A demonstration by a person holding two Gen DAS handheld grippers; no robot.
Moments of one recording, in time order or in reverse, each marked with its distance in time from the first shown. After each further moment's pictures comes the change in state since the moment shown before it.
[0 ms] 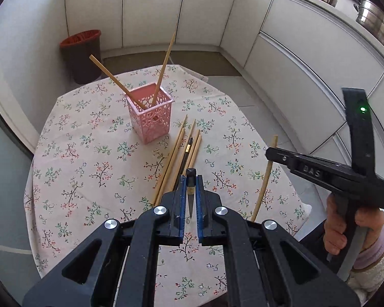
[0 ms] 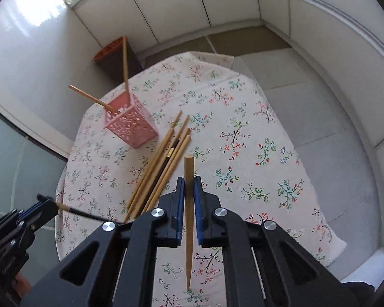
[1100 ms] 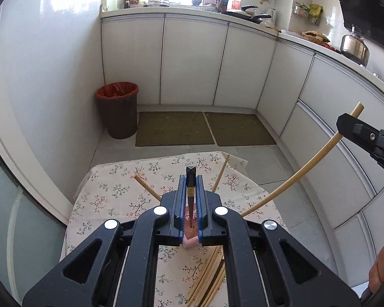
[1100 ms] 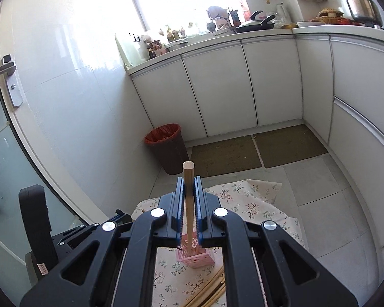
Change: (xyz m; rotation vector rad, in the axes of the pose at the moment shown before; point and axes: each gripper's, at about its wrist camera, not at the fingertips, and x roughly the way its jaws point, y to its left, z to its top) left arm -0.010 0.048 0.151 -0.105 -0.265 0.178; right arm -0.092 0.108 0.163 -0.161 -0.420 0.166
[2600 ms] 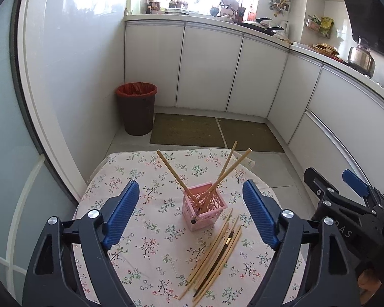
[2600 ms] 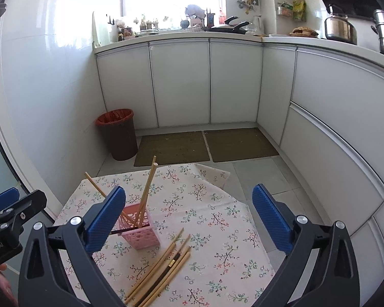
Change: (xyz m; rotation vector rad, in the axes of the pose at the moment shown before) left arm -0.063 0.007 -0.044 -0.071 -0.068 0.059; right arm 0.000 -0.006 -0.079 -0.106 -0.013 -0.326
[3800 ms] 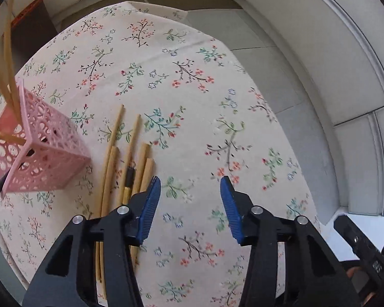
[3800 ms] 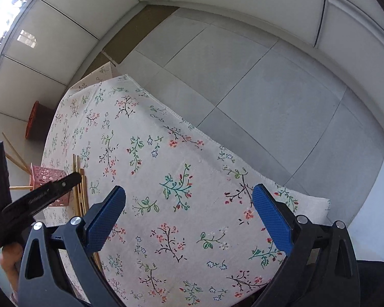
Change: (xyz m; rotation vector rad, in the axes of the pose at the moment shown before) left arm 0.252 -0.159 -0.117 0.303 0.744 -0.173; right arm 0.070 -0.224 -0.205 0.753 0.605 -0.099
